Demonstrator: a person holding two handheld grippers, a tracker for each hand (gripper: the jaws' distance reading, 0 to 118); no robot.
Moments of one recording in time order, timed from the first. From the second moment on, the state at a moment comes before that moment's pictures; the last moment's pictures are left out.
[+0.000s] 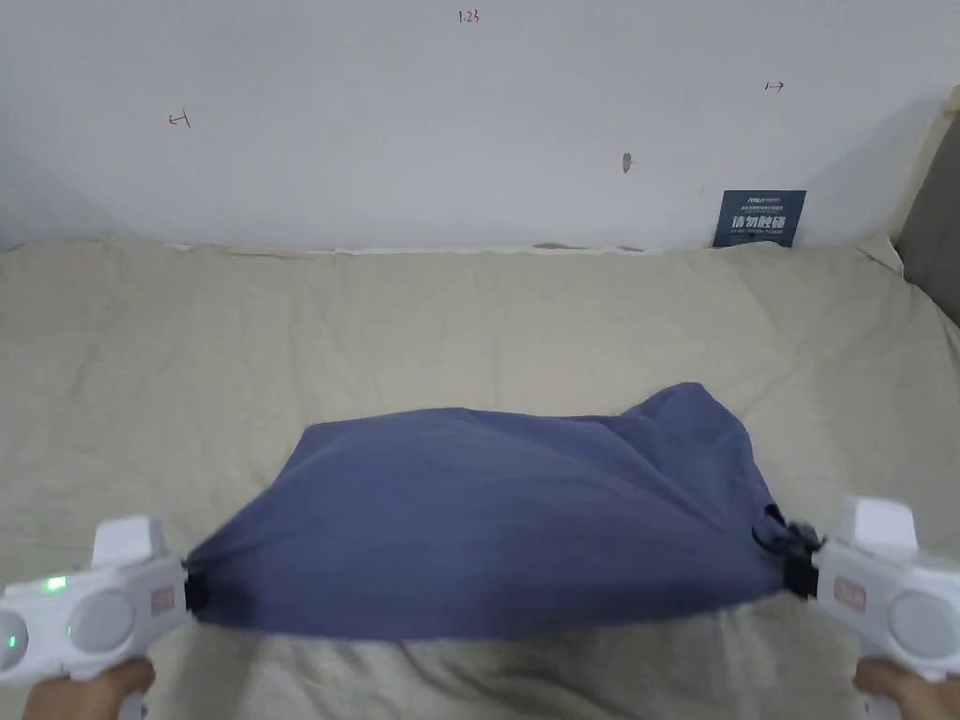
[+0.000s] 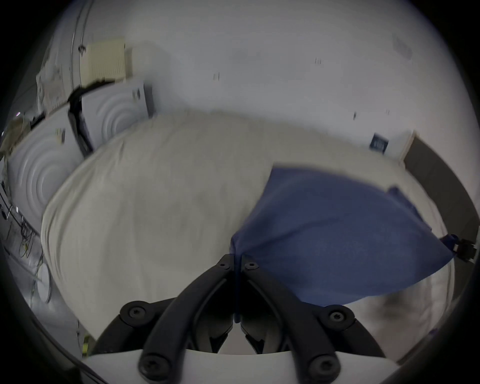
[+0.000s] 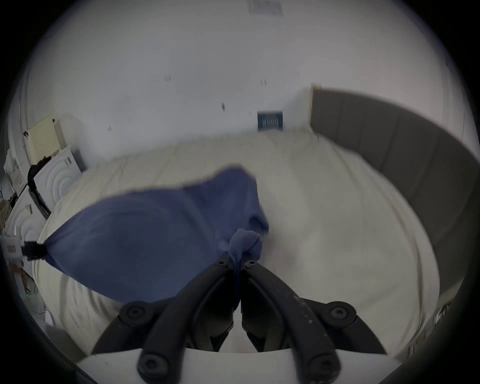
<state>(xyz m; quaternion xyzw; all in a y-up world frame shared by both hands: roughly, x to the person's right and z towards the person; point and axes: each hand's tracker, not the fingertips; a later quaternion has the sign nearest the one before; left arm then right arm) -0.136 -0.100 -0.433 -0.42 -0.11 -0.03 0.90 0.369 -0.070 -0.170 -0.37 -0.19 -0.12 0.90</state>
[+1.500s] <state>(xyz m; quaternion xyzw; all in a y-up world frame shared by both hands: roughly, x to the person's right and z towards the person) -0.027 0.023 -0.373 -0.18 -0.25 -0.01 0.95 0.291 0.041 -0.114 -0.10 -0.25 0.01 0.96</state>
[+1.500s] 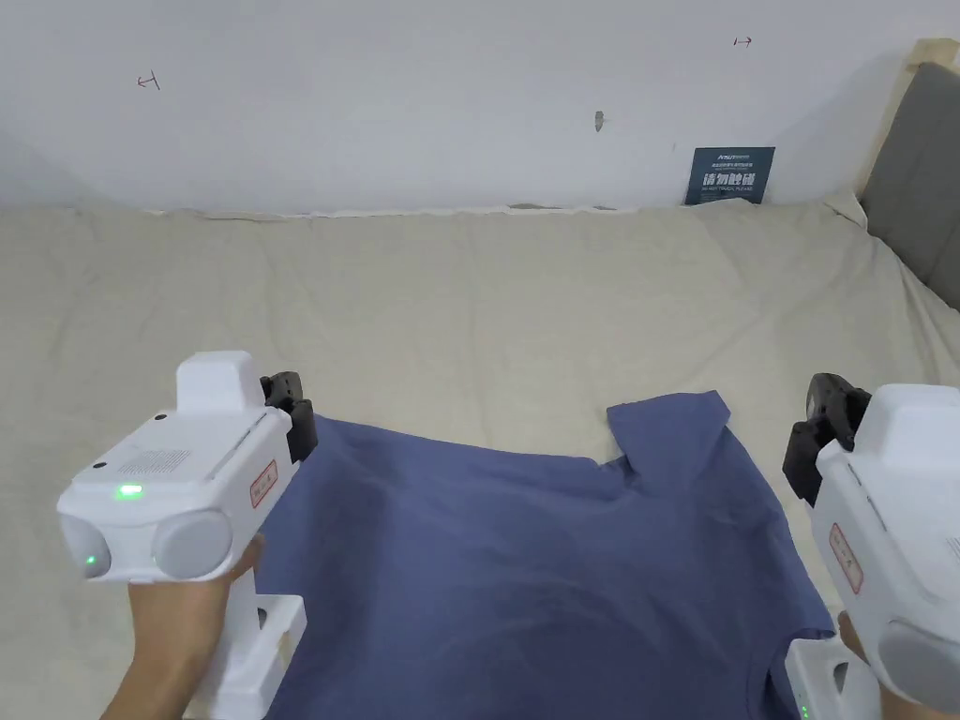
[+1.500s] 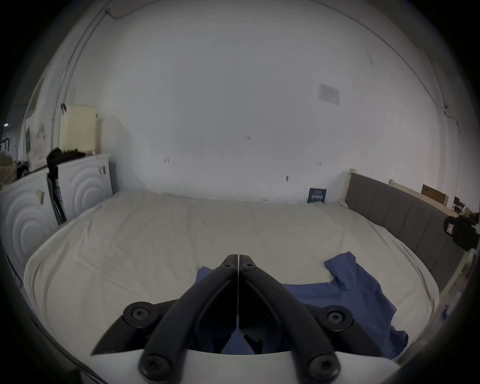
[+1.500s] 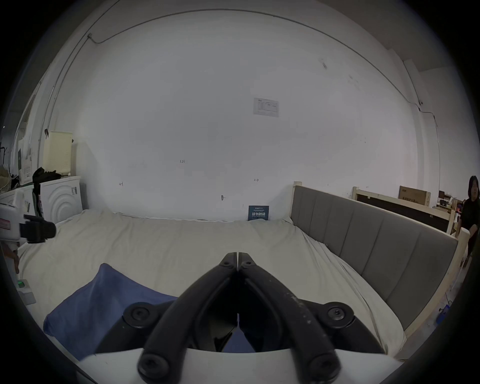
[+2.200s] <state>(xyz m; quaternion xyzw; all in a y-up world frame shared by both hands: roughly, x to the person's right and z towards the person) 0.062 -0.134 -0.640 -0.50 -0.20 -0.10 0.83 0.380 -0.019 -0.227 -0.21 -0.27 0.02 0.94</state>
